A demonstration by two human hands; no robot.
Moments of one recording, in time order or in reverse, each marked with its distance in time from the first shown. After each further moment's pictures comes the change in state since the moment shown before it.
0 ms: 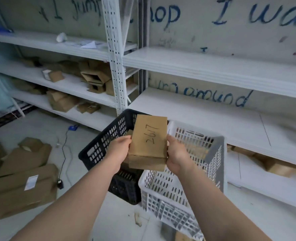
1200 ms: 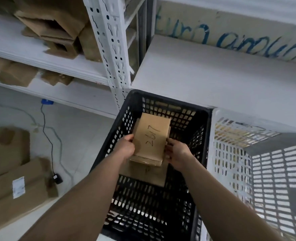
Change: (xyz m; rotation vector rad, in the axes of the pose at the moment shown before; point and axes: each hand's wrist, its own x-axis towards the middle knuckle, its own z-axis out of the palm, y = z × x) left_hand 0.403 -0.095 -0.007 0.362 -0.310 -0.331; right_hand 0.341 0.059 0.126 0.023 0.270 0.424
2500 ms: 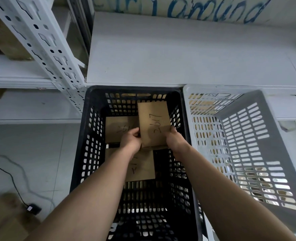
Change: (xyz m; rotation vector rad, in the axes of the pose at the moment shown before) left_hand 0.042 0.023 0.083 -0.035 -0.261 0.022; right_hand 0.040 0.008 -0.033 -0.297 0.228 -0.107
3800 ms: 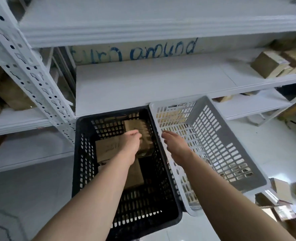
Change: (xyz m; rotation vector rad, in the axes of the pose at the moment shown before) left_hand -0.149 0.068 0.030 -0.080 -0.003 0.194; right_hand -0.156 -0.001 -0.075 0.339 0.135 -0.154
